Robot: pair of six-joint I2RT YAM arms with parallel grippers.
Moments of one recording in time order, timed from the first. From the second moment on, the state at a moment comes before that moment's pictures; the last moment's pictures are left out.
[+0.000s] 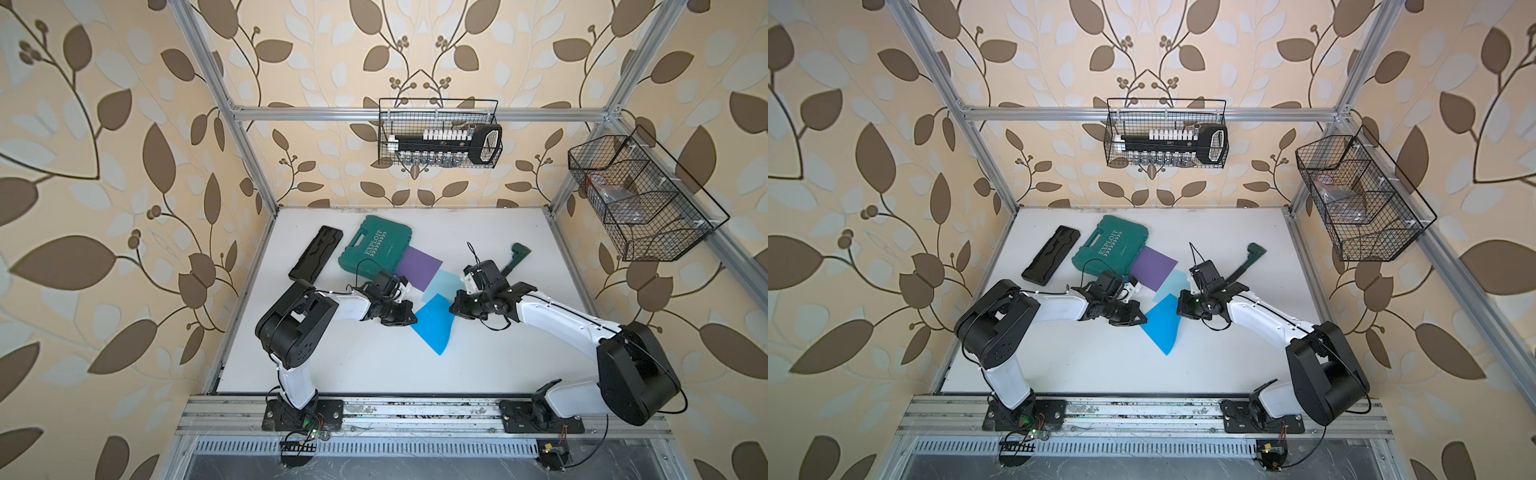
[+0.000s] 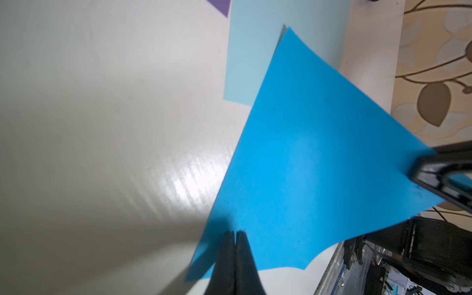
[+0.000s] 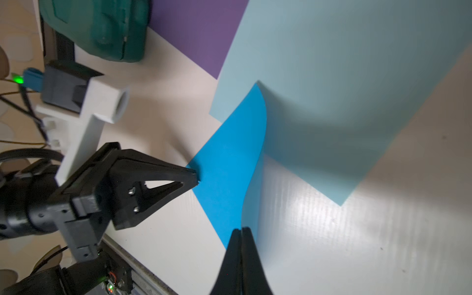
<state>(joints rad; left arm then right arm) -0.59 1.79 0.82 -0.01 0.57 -0.58 0.49 1.43 0.84 -0.43 -0.28 0.67</state>
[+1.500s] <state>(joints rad) -0.60 1.79 0.82 -0.01 0.58 -0.58 0.64 1.82 1.03 -0.33 -0.31 0.68</state>
